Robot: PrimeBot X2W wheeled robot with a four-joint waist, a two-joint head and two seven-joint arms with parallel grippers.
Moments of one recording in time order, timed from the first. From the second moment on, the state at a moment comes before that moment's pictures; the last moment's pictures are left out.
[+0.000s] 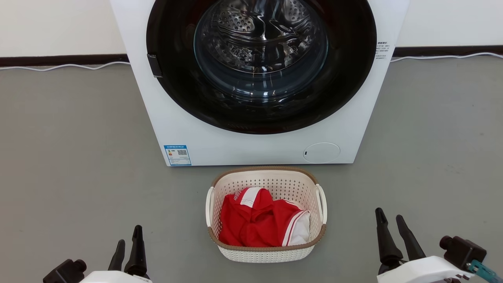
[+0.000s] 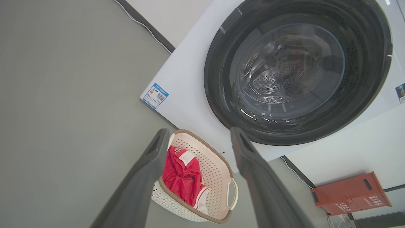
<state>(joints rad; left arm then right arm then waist) 0.02 0.03 0.07 0.34 -0.80 -0.06 -0.12 0.02 -0.03 -0.02 0.26 0.59 0.12 -0.11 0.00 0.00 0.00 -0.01</state>
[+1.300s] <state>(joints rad) 0.04 0.04 0.09 0.36 -0.35 -0.05 -0.23 0.02 -0.04 -0.01 0.30 0.09 0.12 -0.22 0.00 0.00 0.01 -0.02</state>
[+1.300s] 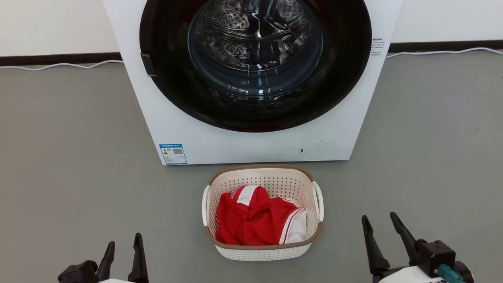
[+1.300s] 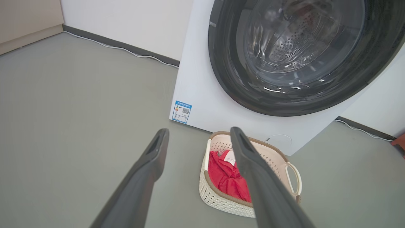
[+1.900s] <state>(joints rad) 0.04 0.04 0.10 0.38 -0.24 -0.05 -0.25 0.02 -0.04 0.00 0.30 -0.01 0.12 -0.25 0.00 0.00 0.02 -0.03</state>
